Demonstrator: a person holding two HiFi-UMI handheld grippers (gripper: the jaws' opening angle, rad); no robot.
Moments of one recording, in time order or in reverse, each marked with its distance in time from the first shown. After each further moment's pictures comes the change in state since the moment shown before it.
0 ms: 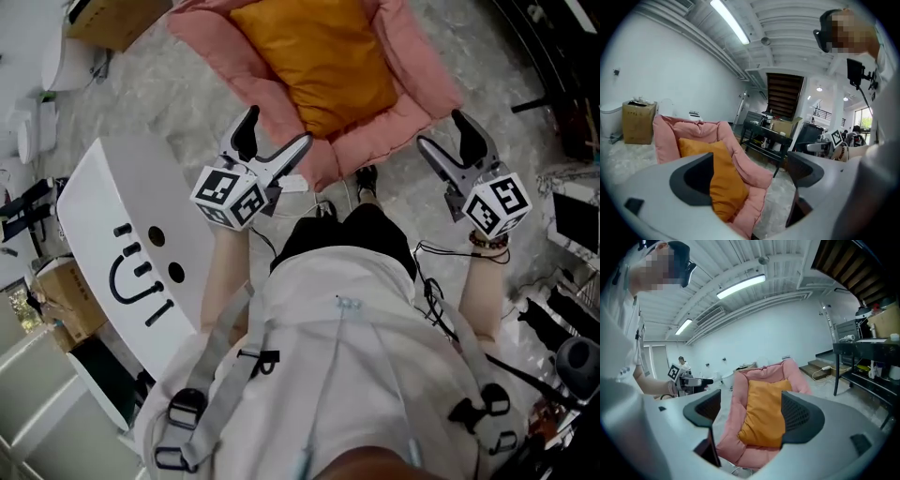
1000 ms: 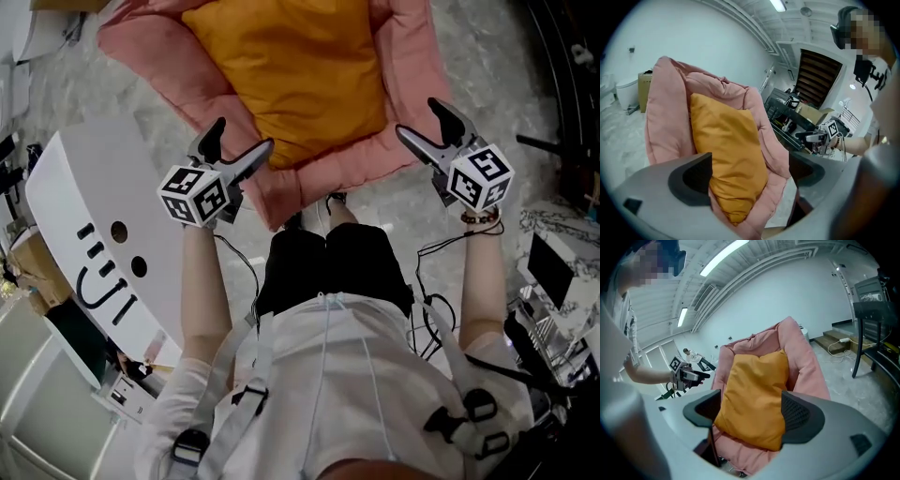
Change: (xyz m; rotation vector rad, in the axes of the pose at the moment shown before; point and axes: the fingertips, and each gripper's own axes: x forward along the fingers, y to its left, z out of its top) left arm 0.144 0.164 -0.107 -0.236 0.287 0.201; right arm 0.204 -0.202 -0.077 0.053 0.325 0.218
